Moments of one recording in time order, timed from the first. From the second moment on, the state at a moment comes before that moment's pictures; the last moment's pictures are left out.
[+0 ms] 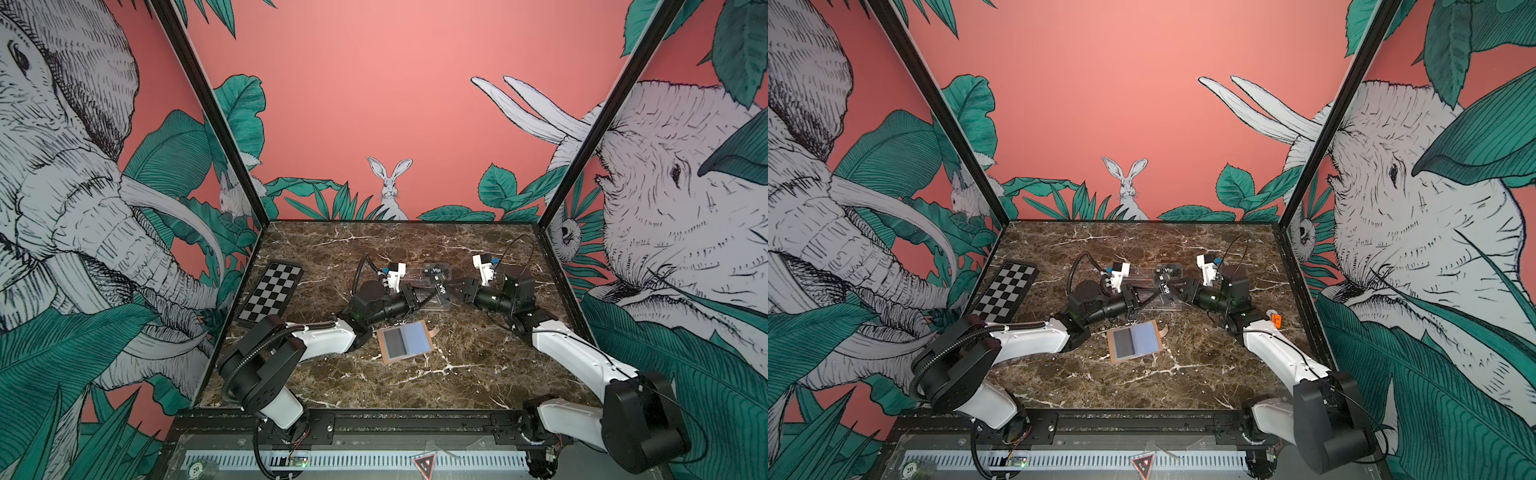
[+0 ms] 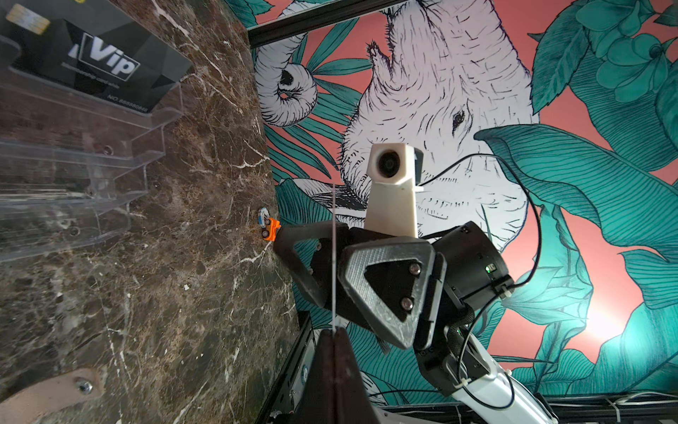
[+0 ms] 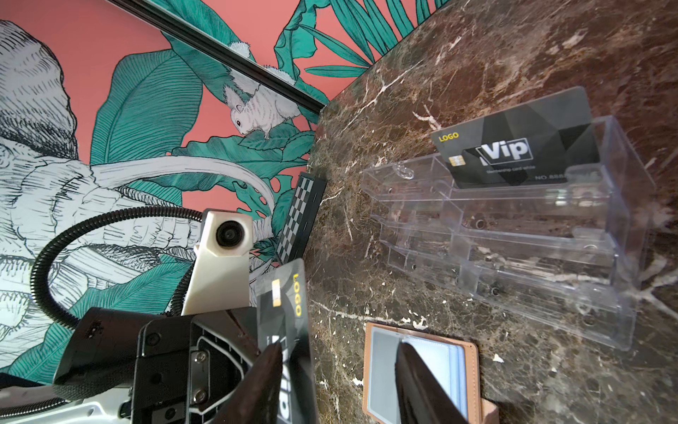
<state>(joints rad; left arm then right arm) -0.80 1.57 0.69 0.85 0.46 -1.32 0.29 1.21 0.64 0.20 -0.73 0.80</state>
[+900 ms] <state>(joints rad) -0.69 1.47 0.63 0.79 0.44 -1.30 0.23 1.17 0.58 0.24 -0.84 0.84</state>
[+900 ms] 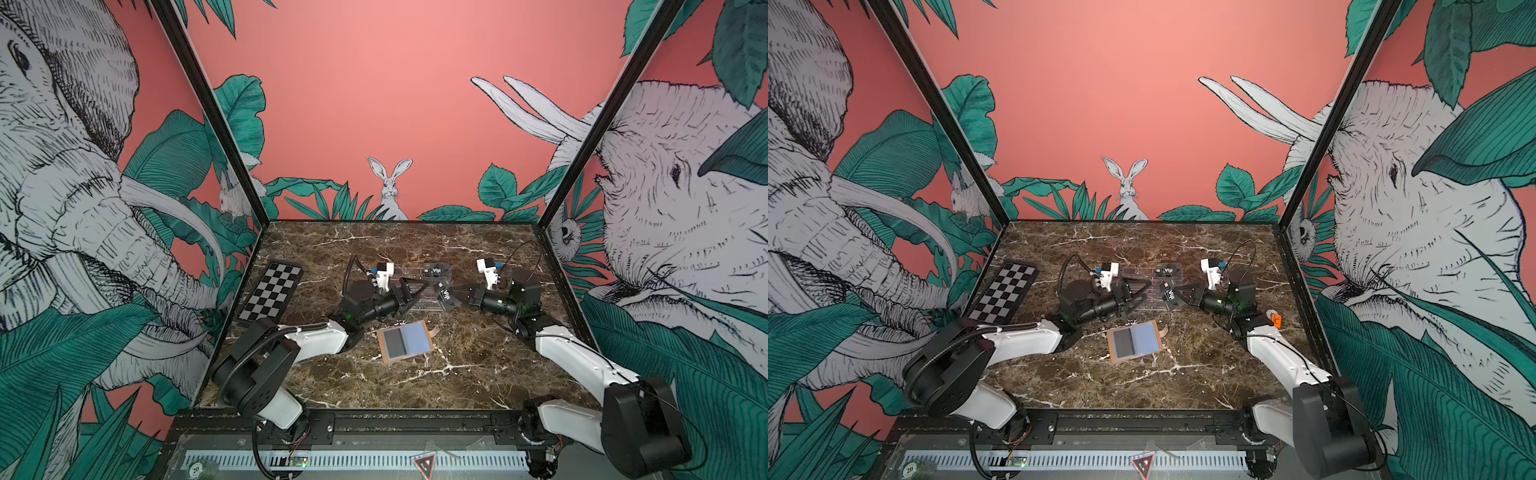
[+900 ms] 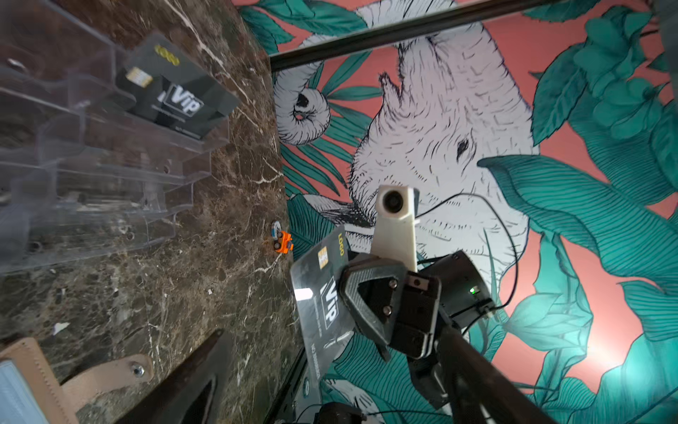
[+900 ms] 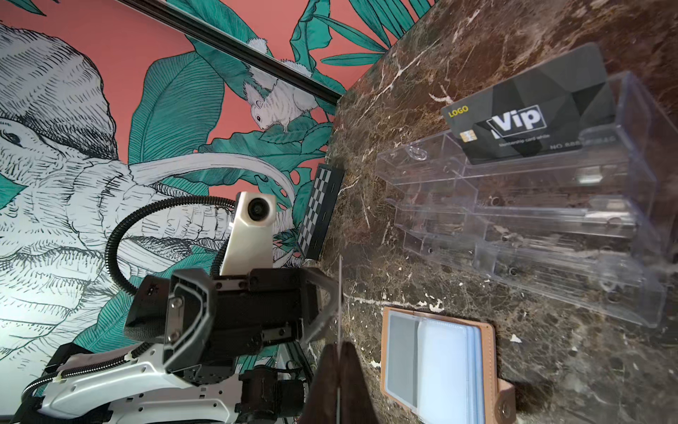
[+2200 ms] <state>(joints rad) -0.64 0.89 0.90 -0.30 0.16 -0.27 0.21 1.11 0.88 -0.42 -0.83 -0.32</state>
